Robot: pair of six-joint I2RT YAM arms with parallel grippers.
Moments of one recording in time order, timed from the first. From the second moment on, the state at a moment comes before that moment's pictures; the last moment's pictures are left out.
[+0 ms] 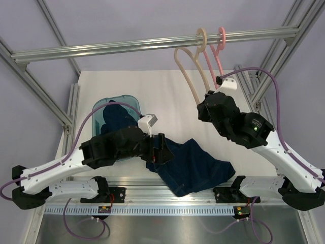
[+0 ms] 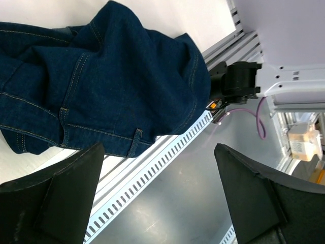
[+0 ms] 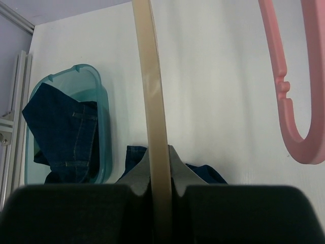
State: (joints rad) left arm -1.17 0.96 1.10 -0.71 -0.07 -0.84; right arm 0.93 1.17 1.53 -0.91 0.65 0.71
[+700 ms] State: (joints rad) left arm -1.34 1.20 1.20 -0.72 -0.17 -0.85; right arm 0.91 1.17 1.43 -0.92 0.65 0.61
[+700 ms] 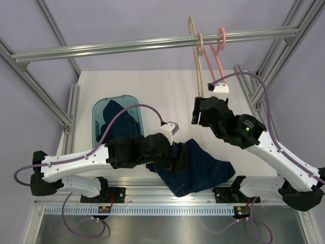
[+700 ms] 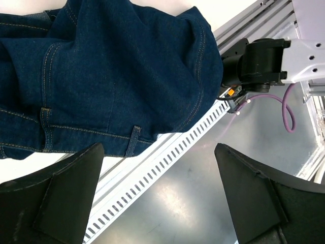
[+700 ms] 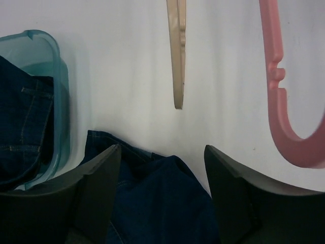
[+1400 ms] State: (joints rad) left arm -1.34 1.71 1.50 -0.80 -0.22 -0.79; right arm 0.91 0.67 1.59 -0.96 0.61 0.48
